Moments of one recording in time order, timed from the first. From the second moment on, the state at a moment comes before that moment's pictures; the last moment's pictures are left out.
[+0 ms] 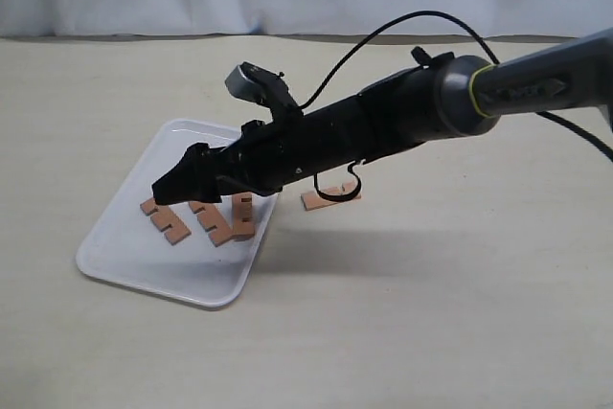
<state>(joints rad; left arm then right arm) 0.02 0.00 0.00 -0.04 0.33 0.16 0.25 2.14 -1.29 1.53 0.82 -1.26</state>
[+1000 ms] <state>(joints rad) 0.02 0.00 0.00 -0.04 0.33 0.16 0.25 1.89 -1.31 0.35 0.75 -0.91</state>
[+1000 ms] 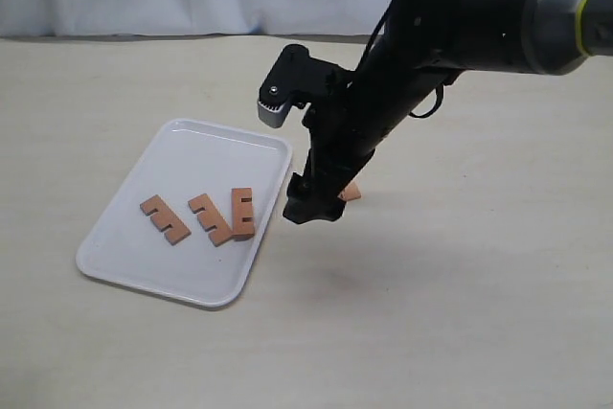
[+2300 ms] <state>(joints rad) 0.02 0.00 0.00 -0.04 0.33 0.16 0.24 2.05 -1.42 0.01 0.74 -0.19</state>
